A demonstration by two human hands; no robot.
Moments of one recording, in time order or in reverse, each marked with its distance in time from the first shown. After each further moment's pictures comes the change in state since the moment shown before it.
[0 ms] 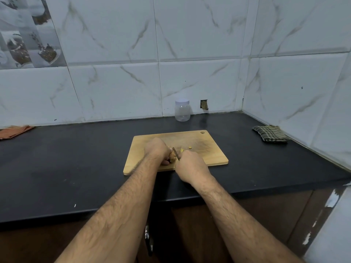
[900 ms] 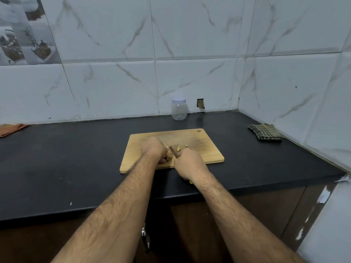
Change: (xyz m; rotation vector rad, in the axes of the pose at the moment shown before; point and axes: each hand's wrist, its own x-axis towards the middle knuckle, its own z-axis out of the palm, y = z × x) left_hand -0.001 -0.002 0.003 -0.057 0.004 -0.011; right_hand 0.003 0.009 -0.002 0.086 -0.021 0.021
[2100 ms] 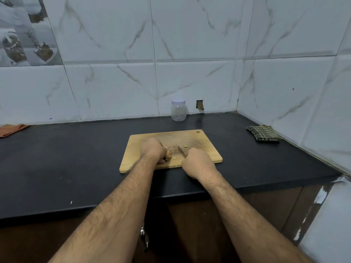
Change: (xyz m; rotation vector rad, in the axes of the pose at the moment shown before) left_hand -0.006 -0.002 0.000 -0.022 0.023 0.041; right_hand -0.015 0.005 -0.025 -0.158 0.026 0.038
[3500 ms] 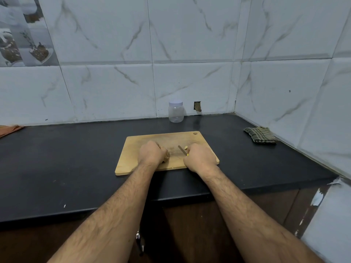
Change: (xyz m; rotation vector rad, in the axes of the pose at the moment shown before) left_hand 0.000 -0.006 0.012 0.149 0.142 0.112; right_hand 0.033 0.020 -0.001 -0.115 0.119 0.008
